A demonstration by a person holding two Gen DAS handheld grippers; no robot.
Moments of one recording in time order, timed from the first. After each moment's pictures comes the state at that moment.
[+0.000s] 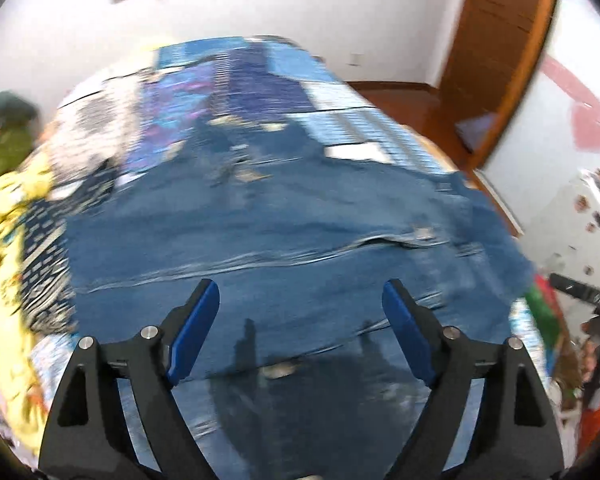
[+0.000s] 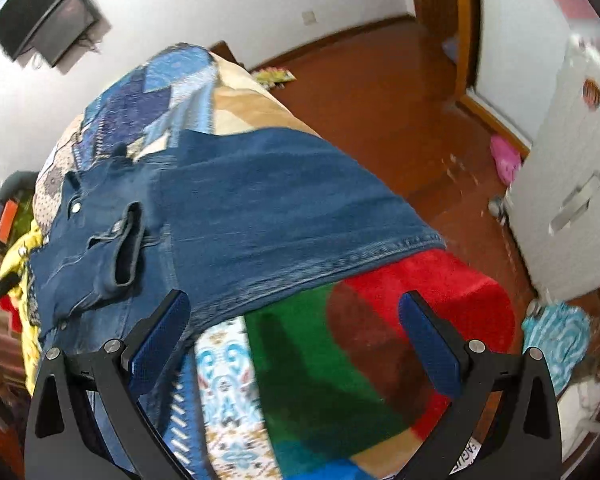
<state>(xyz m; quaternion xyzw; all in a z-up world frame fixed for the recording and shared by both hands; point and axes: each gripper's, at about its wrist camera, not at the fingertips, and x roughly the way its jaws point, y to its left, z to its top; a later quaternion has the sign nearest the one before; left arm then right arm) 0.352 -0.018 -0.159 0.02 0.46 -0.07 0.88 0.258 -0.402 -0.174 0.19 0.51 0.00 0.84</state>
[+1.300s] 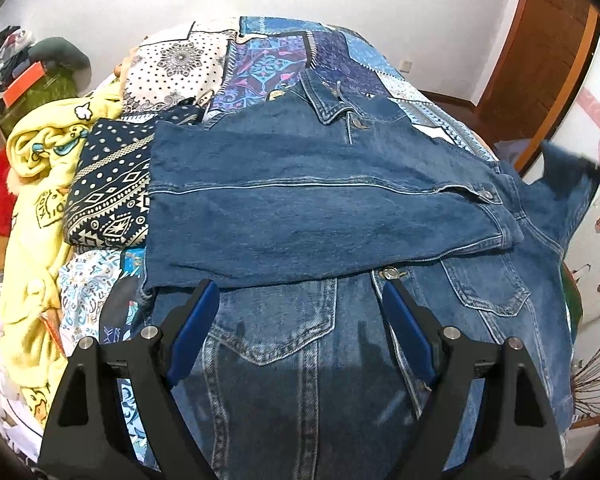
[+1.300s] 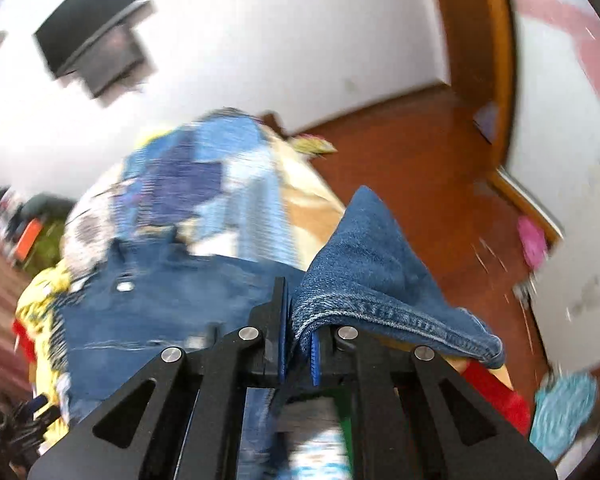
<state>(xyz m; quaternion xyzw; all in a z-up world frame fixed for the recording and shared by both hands) 0.284 0.069 -0.183 -0.04 0.46 -0.02 0.88 0.313 -0.345 -0.070 0.15 0.39 0.05 0.91</state>
